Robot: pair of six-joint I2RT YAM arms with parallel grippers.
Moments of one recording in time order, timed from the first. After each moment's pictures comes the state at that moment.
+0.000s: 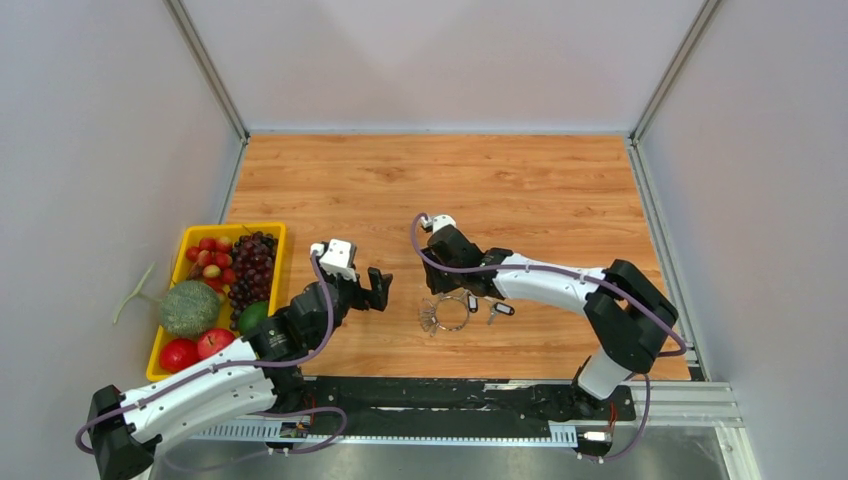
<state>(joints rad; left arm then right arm) -0.95 0.61 0.39 -0.06 -0.54 -0.34 0.90 1.62 0.97 -0.21 0.12 0.43</state>
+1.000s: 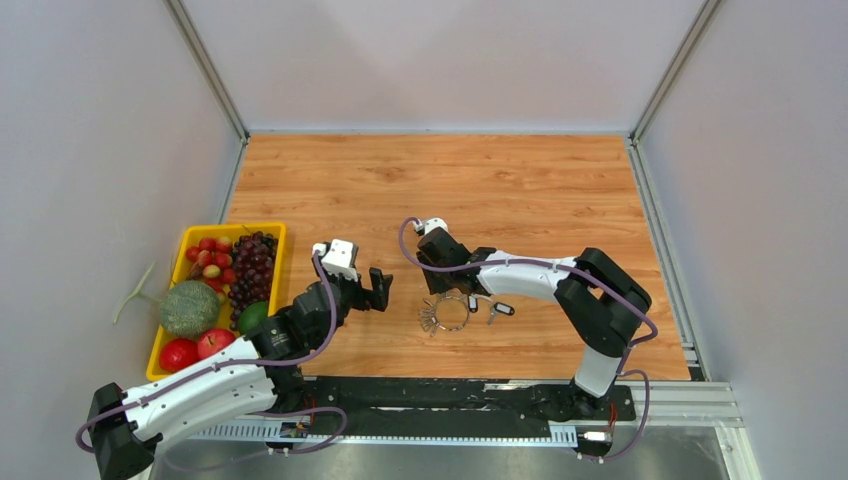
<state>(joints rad) -0.95 0.62 0.39 -0.05 -0.54 -0.34 0.90 1.77 1.03 -0.18 0.17 0.40</state>
